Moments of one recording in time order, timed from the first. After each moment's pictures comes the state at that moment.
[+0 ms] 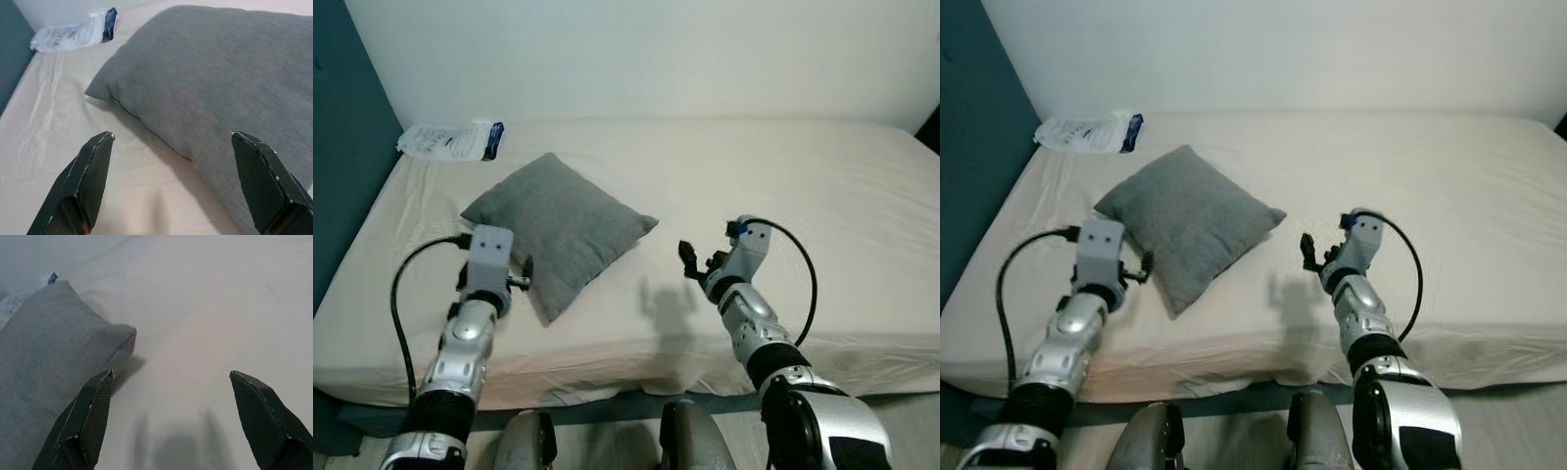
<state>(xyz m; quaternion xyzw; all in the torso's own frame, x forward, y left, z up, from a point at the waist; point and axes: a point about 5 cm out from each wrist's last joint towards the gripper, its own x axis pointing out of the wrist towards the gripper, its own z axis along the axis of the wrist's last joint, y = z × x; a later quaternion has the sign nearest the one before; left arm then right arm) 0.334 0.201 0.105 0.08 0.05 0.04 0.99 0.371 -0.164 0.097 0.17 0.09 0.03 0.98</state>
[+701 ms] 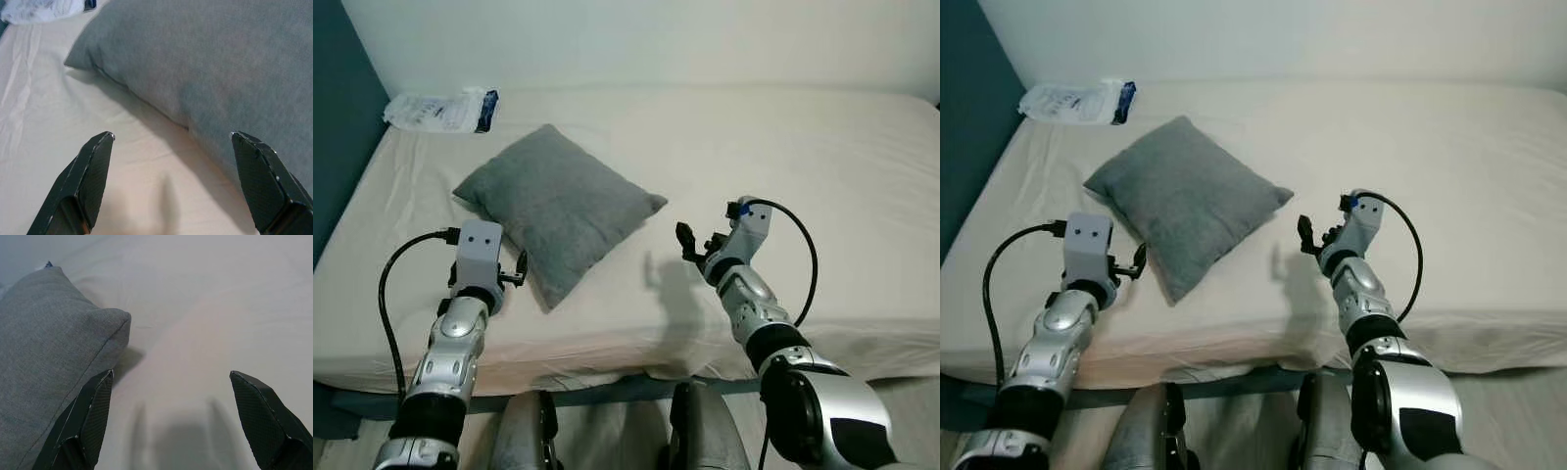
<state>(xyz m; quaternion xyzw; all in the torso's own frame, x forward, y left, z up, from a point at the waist) 0.326 0.204 0.109 0.08 0.04 0.03 1.00 0.385 -0.160 0.122 0.18 0.06 0.05 0.98</state>
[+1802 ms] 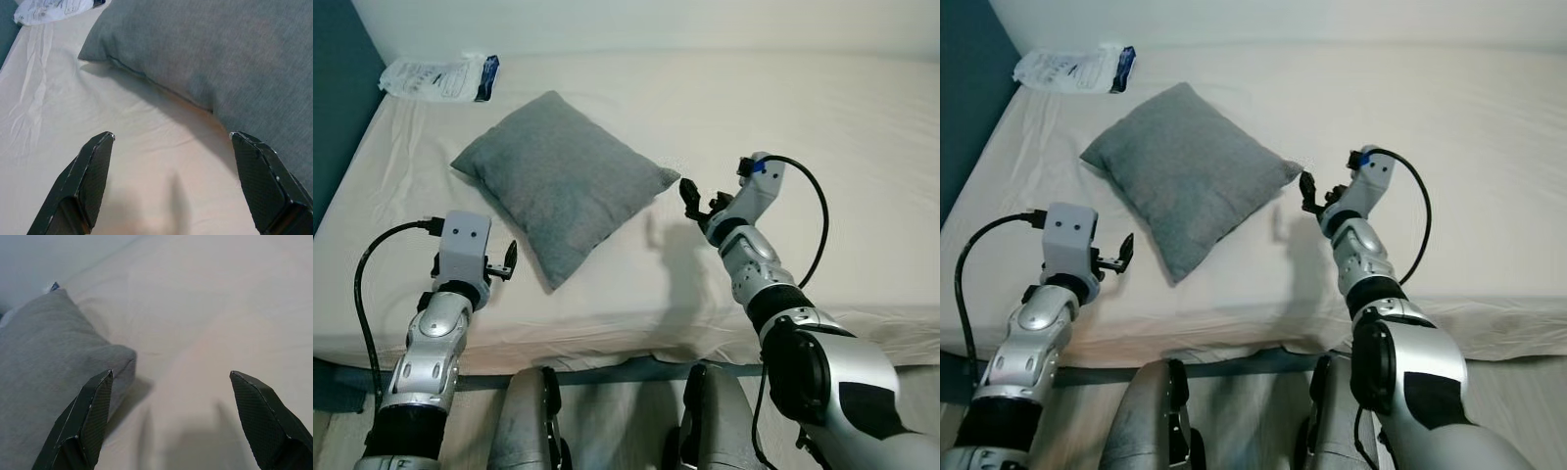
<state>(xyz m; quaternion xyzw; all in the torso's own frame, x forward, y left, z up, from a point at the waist) 0.316 0.216 0.135 0.11 0.02 0.02 0.99 0.405 -0.165 0.171 0.19 0.01 0.04 0.98</state>
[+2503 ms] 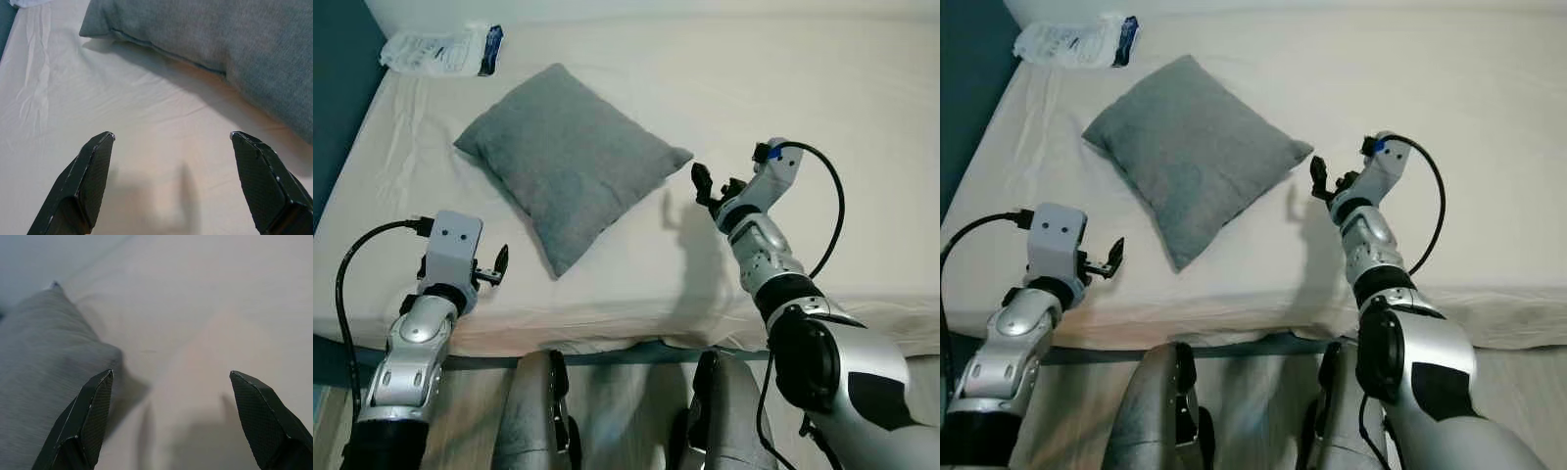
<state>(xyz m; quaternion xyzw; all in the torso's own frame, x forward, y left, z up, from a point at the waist) 0.303 0.224 0.147 0.14 0.02 0.01 0.99 0.412 -0.168 0.195 0.21 -0.03 0.05 0.98</state>
